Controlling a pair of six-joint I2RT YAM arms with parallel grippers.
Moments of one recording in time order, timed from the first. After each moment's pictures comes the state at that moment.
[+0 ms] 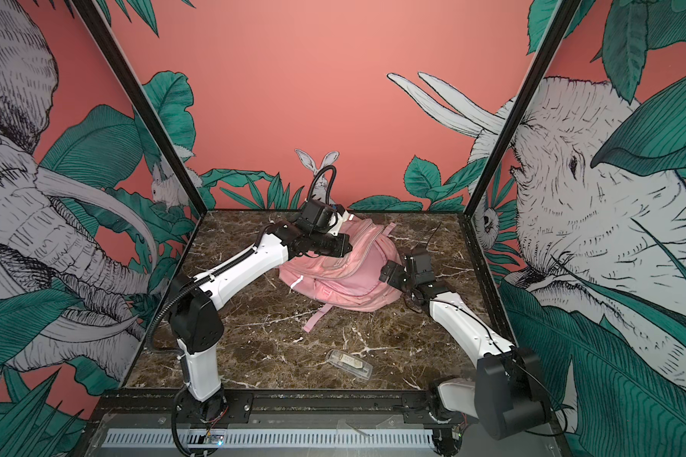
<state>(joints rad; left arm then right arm) -0.73 1.90 1.79 -0.65 0.26 -0.41 0.29 1.26 0.77 -0.32 -0.03 0.65</state>
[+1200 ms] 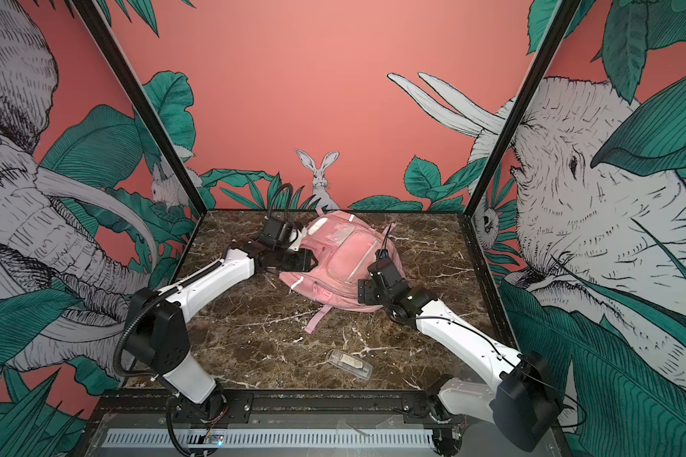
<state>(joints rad) -0.48 1.61 1.27 -0.57 0.22 -0.38 0.69 1.24 0.89 -0.48 0.20 0.44</state>
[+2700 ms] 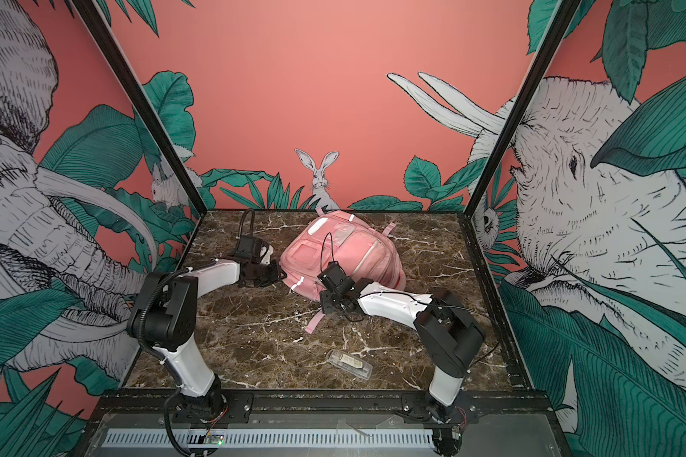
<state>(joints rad) -0.23 1.79 1.04 -0.28 0.37 -0.45 0.83 1.73 1.10 -0.39 0.08 0.54</state>
